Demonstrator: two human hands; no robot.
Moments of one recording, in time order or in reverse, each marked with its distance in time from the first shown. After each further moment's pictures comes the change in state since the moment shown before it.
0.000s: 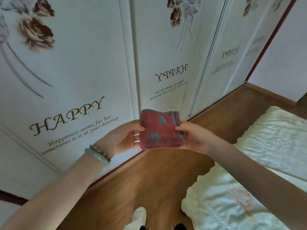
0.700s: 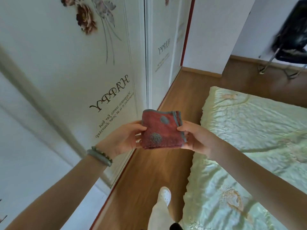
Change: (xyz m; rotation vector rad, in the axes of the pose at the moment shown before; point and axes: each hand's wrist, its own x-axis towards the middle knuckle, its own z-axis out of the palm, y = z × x) left_hand 0.336 0.116 0.066 0.274 -0.440 -0.208; right_hand 0.126 -0.129 -0.169 0.255 0.317 -0.215
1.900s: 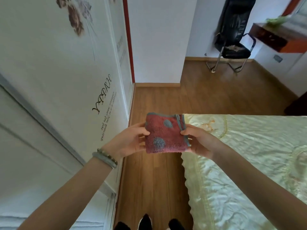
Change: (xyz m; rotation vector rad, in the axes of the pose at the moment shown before) left_hand 0.677 0.333 0.036 0.161 -0.327 -0.174; right_hand 0.384 -0.408 -0.330 0.132 0.372 -0.200
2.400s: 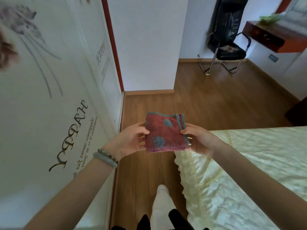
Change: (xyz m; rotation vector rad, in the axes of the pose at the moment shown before) left_hand 0.258 0.119 -0.044 -0.024 -0.079 -0.058; right_hand 0.209 -0.128 -0.114 -0.011 0.107 -0.007
